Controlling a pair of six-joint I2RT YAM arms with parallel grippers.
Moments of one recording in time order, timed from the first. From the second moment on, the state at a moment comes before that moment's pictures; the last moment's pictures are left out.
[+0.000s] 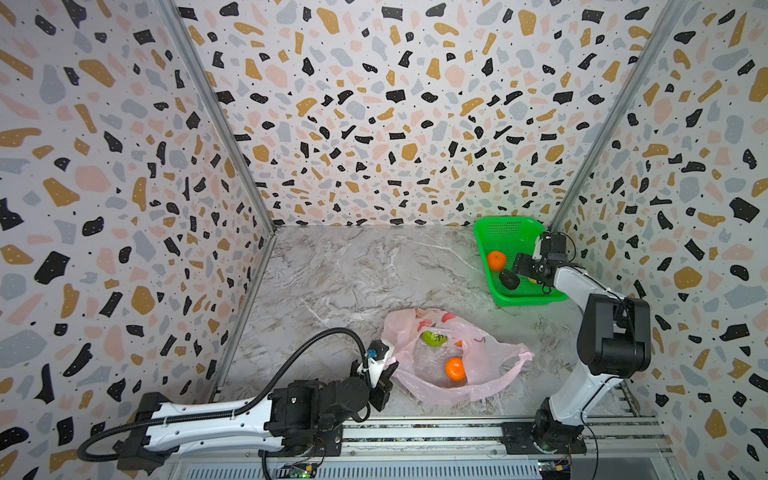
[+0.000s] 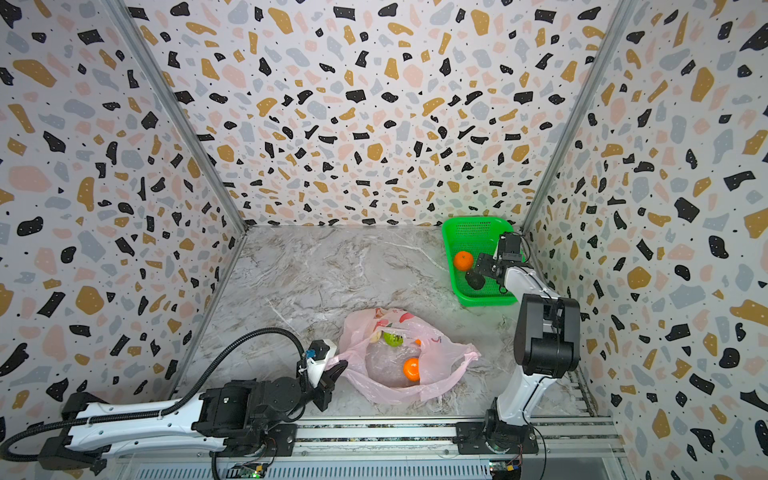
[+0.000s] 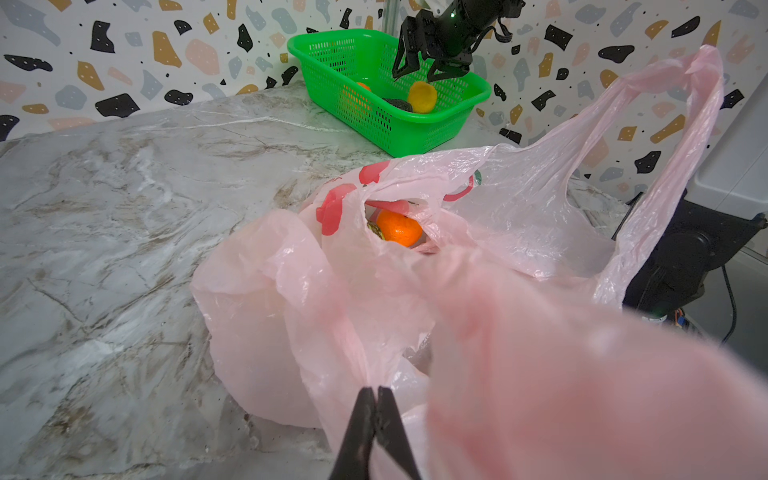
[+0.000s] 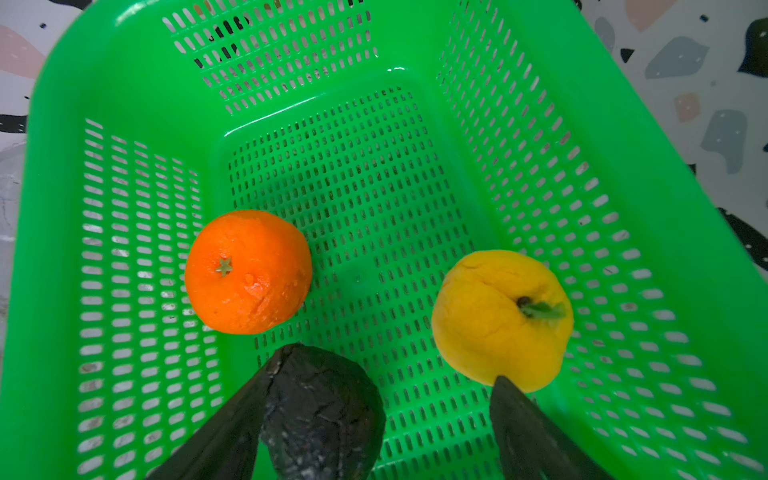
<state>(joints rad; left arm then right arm) -1.43 0.61 0.45 -0.32 -0.54 -0.44 -0.09 1.78 1.22 -0.25 -0.03 0.19</state>
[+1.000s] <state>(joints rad) -1.43 0.62 0.45 -0.32 -0.56 -0.44 0.42 1.18 1.23 -0.71 -0.28 0.20</state>
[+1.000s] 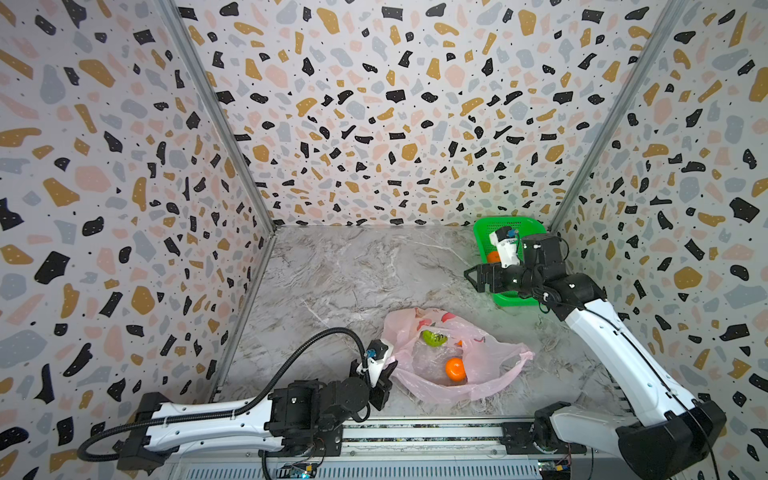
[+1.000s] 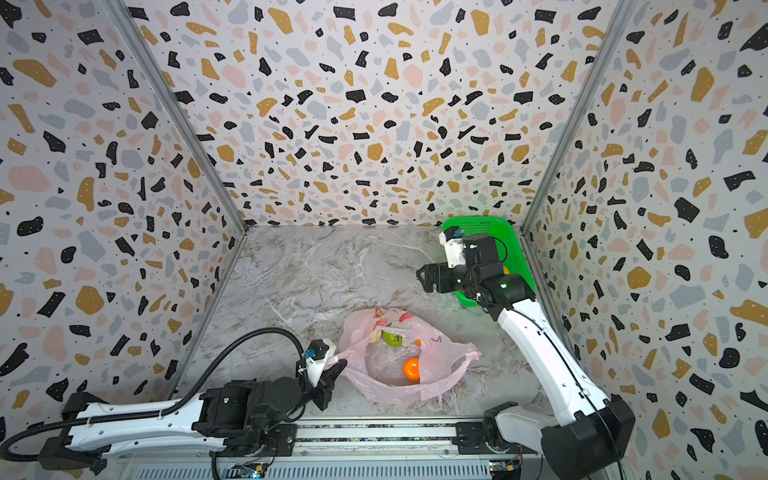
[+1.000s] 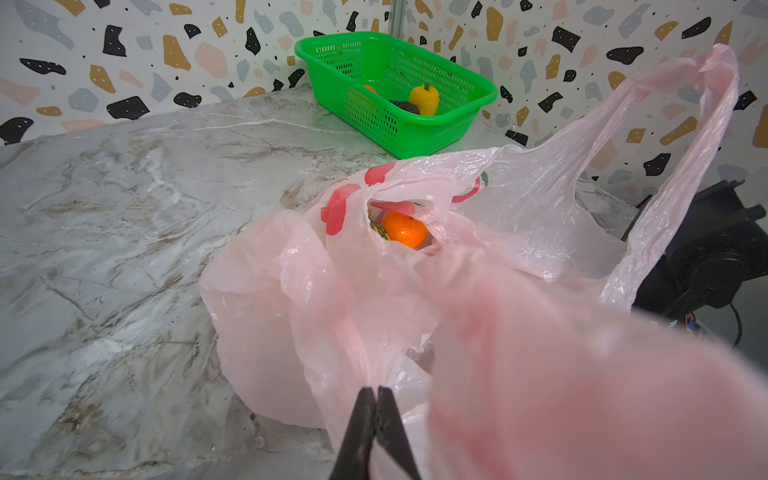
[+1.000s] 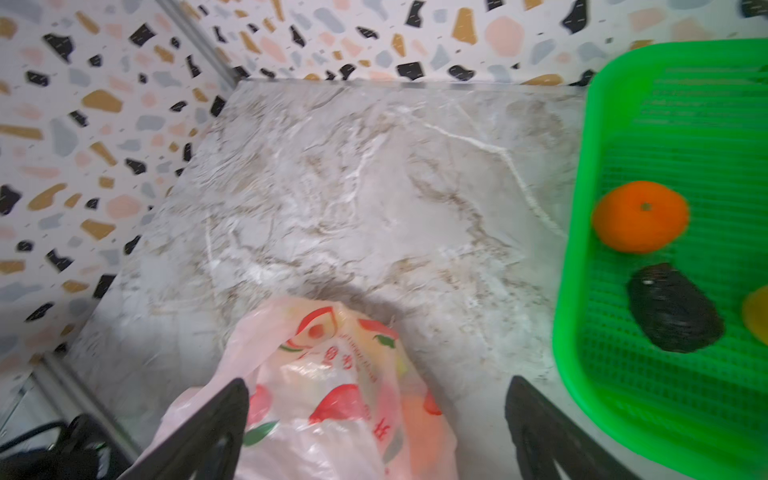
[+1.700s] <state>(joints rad) -1.43 0.64 0.45 -0.31 -0.54 -0.43 1.02 1.18 1.03 -0.84 -0.12 0.46</state>
